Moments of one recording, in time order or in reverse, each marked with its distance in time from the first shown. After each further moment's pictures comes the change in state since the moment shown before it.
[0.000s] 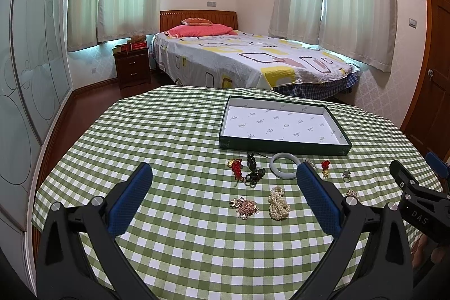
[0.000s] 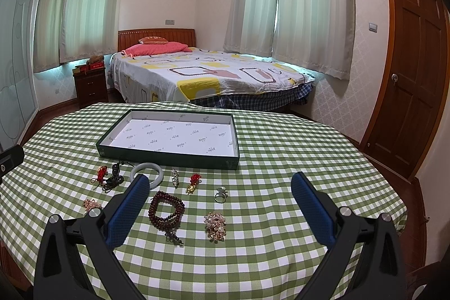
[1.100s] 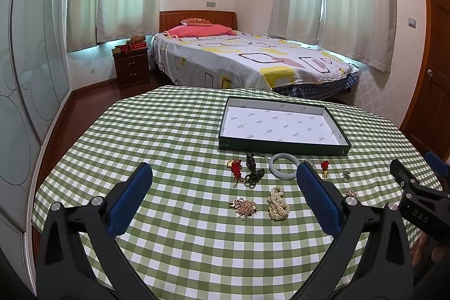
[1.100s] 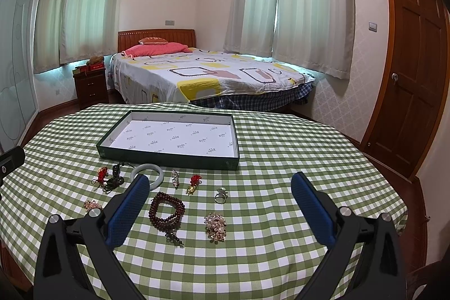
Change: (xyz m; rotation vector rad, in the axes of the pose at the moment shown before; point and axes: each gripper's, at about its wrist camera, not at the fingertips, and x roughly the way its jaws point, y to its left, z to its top) left arm 0.000 -0.002 0.000 0.003 -0.002 0.000; right arm 0.000 0.000 0.001 0.003 -0.002 -0.001
